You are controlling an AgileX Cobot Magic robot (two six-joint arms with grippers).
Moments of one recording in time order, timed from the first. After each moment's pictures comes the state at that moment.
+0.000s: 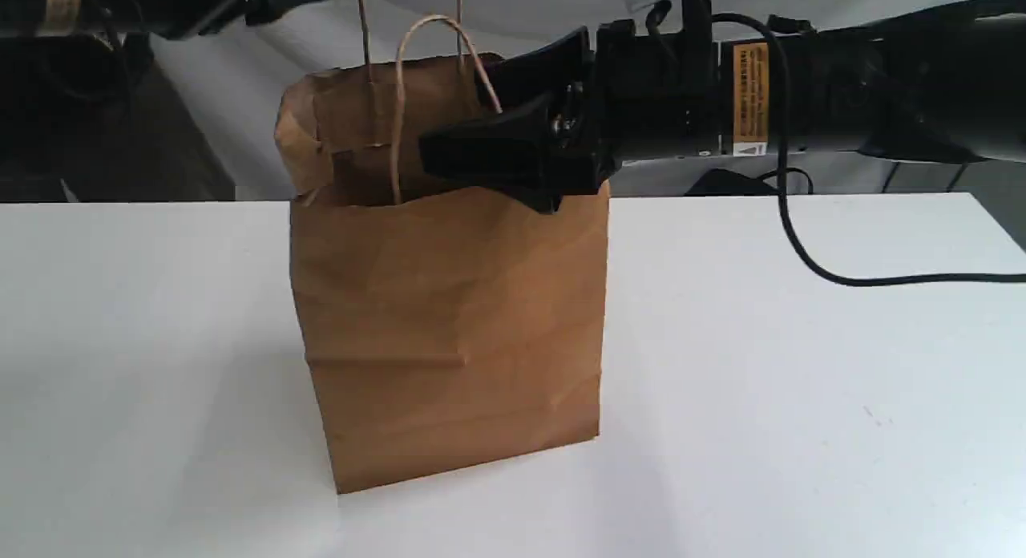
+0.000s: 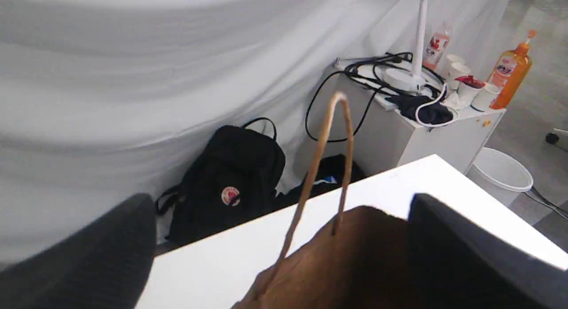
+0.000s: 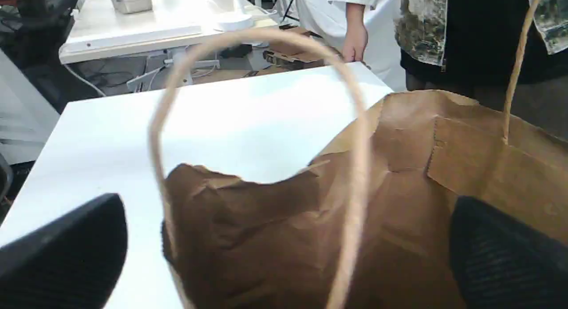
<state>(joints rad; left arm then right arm) -0.07 1.68 -1.42 1.75 -0.57 -1.88 0.27 1.83 -1.36 -1.55 -1.03 1.28</state>
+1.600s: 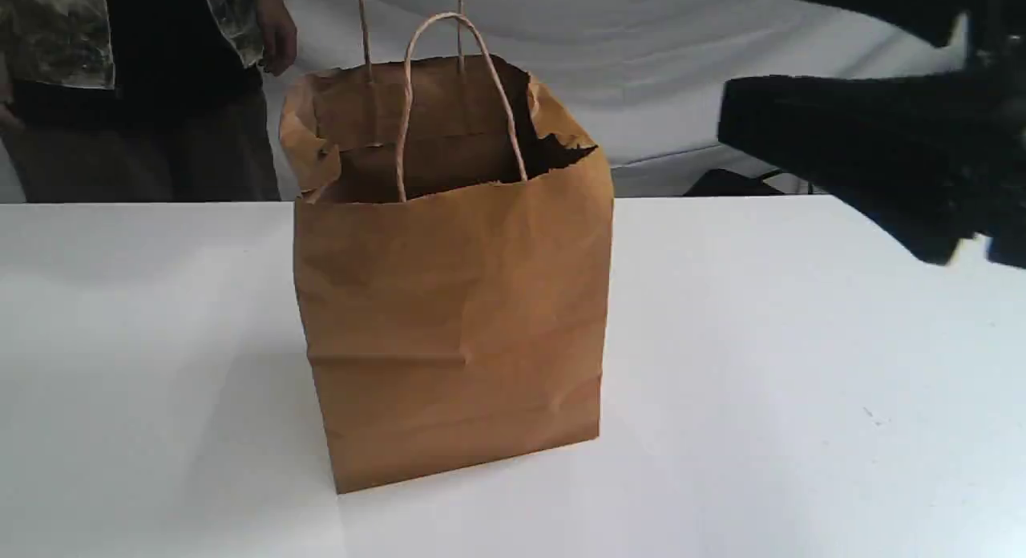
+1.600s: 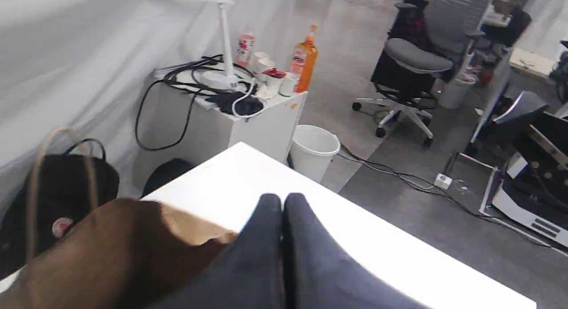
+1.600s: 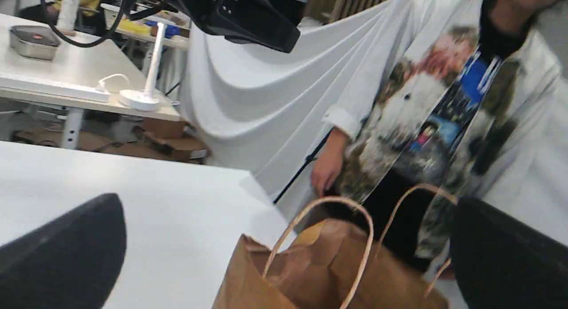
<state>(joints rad) 0.09 1.37 -1.38 1.75 -1.16 -1.98 -0.10 1.00 -0.77 -1.42 -1.21 1.06</state>
